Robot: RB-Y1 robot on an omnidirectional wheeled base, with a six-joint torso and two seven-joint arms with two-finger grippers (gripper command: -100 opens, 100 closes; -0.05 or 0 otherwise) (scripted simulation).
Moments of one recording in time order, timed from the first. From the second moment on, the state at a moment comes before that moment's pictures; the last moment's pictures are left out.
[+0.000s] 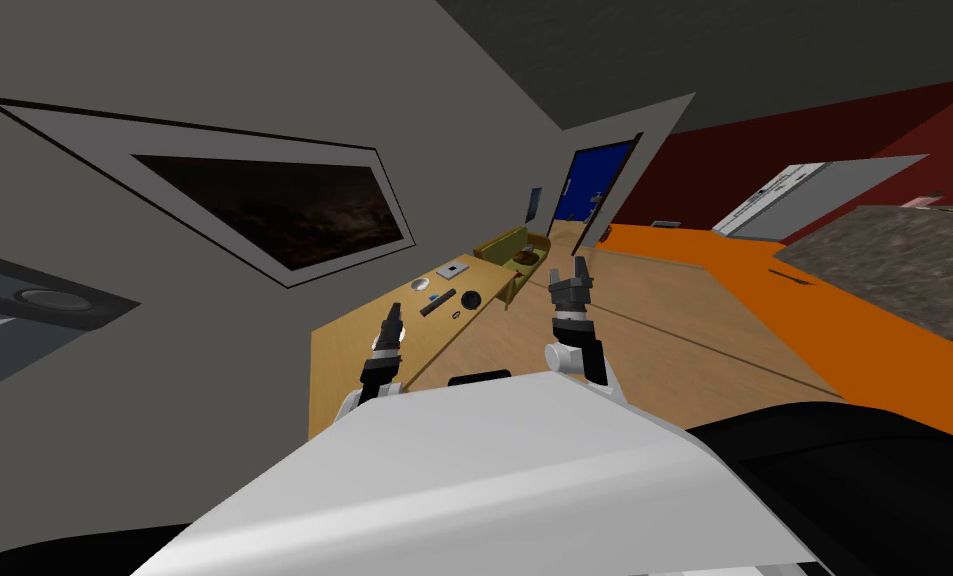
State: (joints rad) left arm 0.52 0.14 0.02 -2.02 -0.23 -0.42 -0.10; right arm 0.48 -0.01 -0.06 -2.27 -0.11 -0.40 -0.06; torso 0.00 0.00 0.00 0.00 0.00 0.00
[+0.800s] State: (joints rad) left arm 0.47 0.20 0.04 -1.79 -0.38 -0.42 -0.22; right arm 0.48 -0.01 -0.06 -2.27 -0.11 -0.40 -0.06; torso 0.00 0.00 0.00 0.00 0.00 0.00
